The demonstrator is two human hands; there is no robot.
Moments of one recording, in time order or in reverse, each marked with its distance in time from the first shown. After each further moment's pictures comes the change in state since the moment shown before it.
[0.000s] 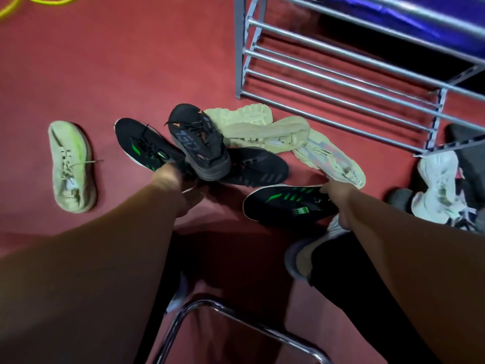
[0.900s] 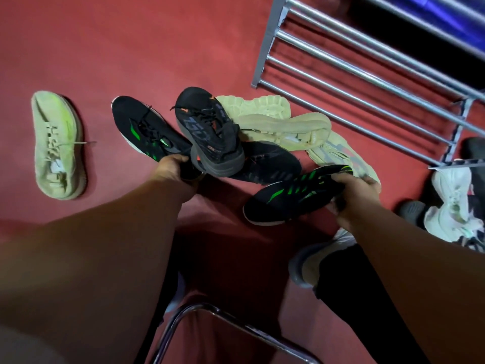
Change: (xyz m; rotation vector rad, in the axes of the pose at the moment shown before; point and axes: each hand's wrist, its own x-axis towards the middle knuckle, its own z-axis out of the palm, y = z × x) left_hand 0.050 0.005 -0.009 -0.302 -0.004 -0.070; right_hand 0.007 -0.012 0.025 0.575 0.059 -0.105
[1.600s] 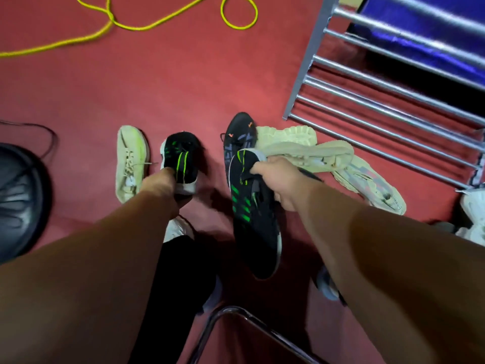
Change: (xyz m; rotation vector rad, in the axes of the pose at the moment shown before) left_hand -0.065 0.060 -0.091 0.044 0.155 0.301; right_hand -0.159 0.000 0.150 -0.600 -0.707 -0.213
